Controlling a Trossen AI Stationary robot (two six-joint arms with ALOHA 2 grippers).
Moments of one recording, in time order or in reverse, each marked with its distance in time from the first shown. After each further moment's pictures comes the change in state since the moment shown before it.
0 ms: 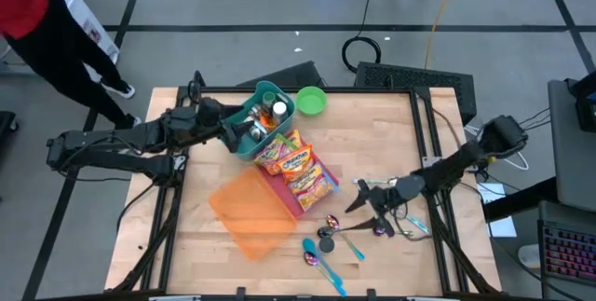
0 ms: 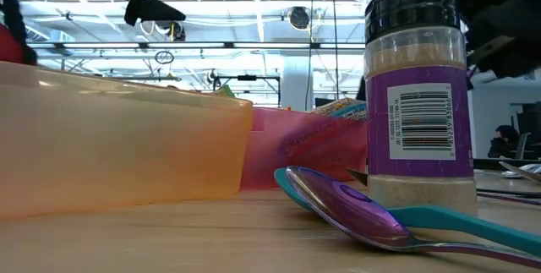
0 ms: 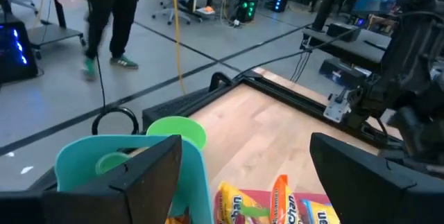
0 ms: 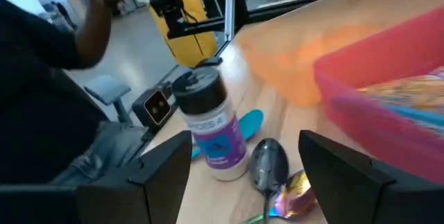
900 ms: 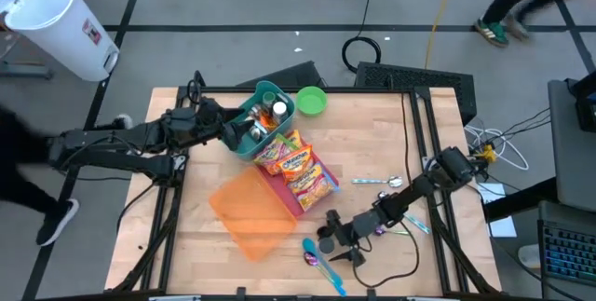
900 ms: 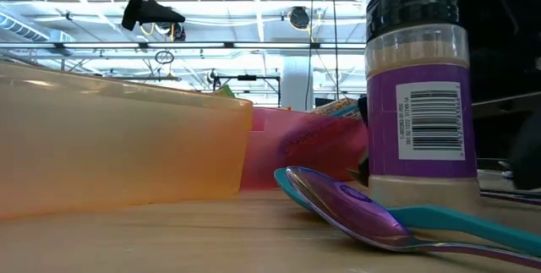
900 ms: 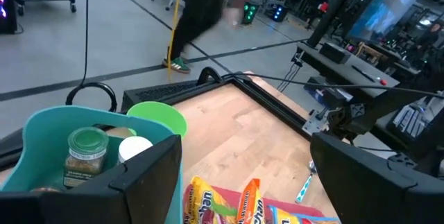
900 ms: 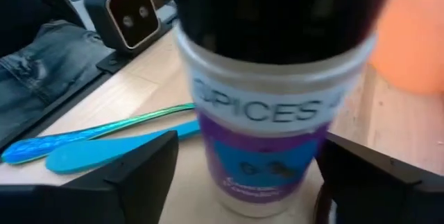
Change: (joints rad) left arm -0.009 0.001 0.000 -0.001 0.001 -0.209; right arm 0.109 0.596 0.451 -0.102 0.018 -0.245
